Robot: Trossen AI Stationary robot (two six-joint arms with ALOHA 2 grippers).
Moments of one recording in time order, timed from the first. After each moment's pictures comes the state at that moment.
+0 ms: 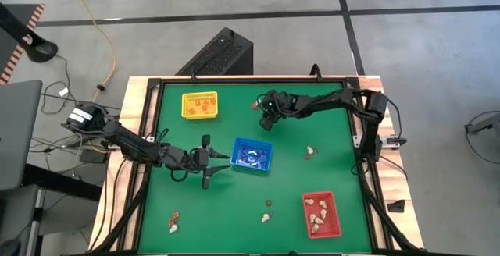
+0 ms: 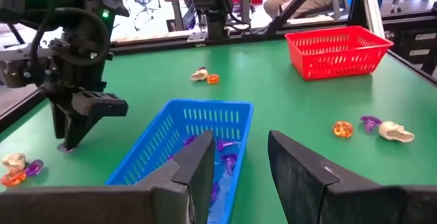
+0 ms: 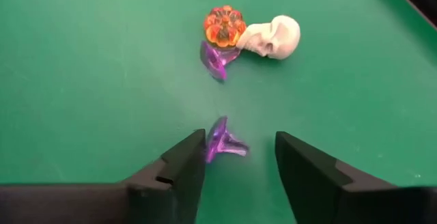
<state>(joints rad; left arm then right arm) -0.32 1.36 0.30 0.95 -0.40 0.04 -0.40 1.85 1.02 -0.05 0.16 0.16</state>
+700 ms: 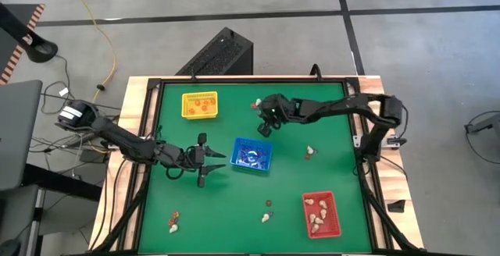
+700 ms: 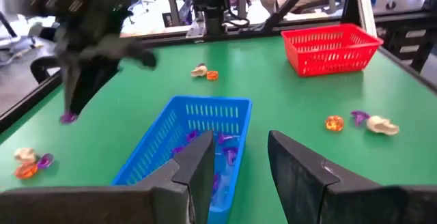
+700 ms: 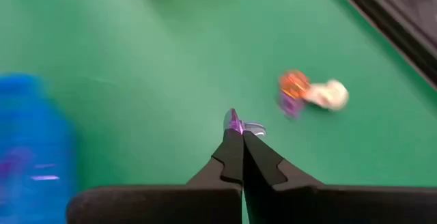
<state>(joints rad) -0.32 1.19 0.30 0.73 -0.38 0.02 -0.25 1.68 1.02 -0.08 0.16 0.17</state>
